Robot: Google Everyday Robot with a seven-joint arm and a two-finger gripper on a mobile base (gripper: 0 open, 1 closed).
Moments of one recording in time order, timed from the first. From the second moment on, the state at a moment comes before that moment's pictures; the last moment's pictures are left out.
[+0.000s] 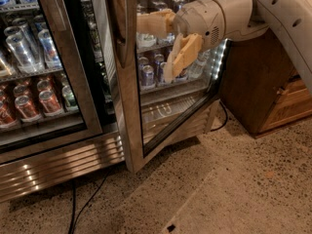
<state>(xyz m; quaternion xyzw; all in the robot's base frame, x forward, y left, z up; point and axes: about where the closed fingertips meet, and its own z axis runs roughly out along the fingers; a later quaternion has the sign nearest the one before) 0.491 0.015 1.026 -0.63 0.42 0.53 0.39</state>
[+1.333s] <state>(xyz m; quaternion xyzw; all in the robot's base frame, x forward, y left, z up) 0.466 -0.013 1.046 -0.63 0.33 0.61 0.36</state>
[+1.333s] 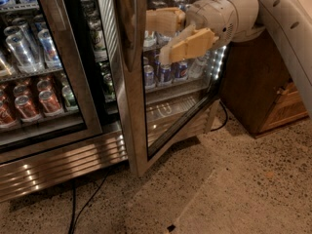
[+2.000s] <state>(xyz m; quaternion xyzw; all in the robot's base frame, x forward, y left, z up) 0.466 -0.013 1.046 -0.63 0.33 0.61 0.36</state>
